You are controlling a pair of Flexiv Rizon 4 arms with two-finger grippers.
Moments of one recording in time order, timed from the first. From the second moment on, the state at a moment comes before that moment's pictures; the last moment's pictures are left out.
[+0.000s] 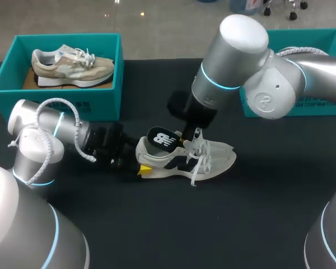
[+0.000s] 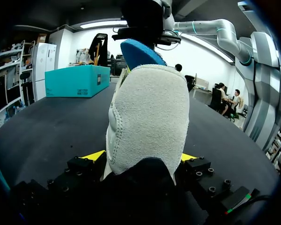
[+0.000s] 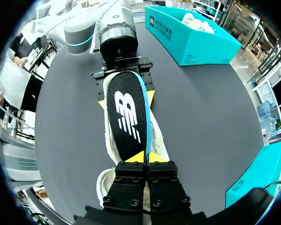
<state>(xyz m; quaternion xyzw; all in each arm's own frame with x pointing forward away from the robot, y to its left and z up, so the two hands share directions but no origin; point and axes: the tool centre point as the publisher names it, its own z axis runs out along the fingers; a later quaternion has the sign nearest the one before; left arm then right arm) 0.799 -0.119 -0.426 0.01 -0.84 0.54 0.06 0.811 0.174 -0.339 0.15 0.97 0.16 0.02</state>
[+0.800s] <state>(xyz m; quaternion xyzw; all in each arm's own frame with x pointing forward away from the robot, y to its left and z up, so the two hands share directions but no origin) 0.799 -0.119 -0.426 0.01 -0.84 0.54 0.06 0.817 0.234 -0.323 0.09 0.96 0.25 -0.07</state>
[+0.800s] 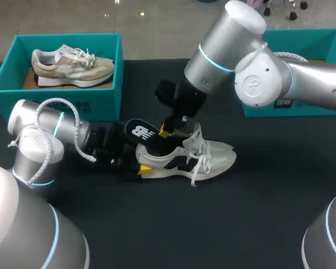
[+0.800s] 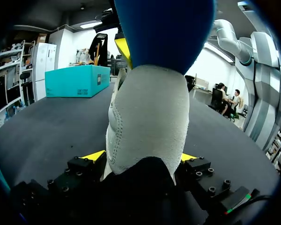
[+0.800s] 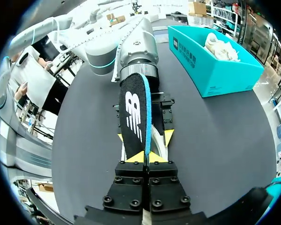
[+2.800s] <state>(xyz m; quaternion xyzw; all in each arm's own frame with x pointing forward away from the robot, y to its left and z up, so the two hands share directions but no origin) 0.799 -0.119 -0.426 0.01 -0.84 0.54 0.06 0.834 0.241 -0.300 0.10 0.89 0.41 -0.16</state>
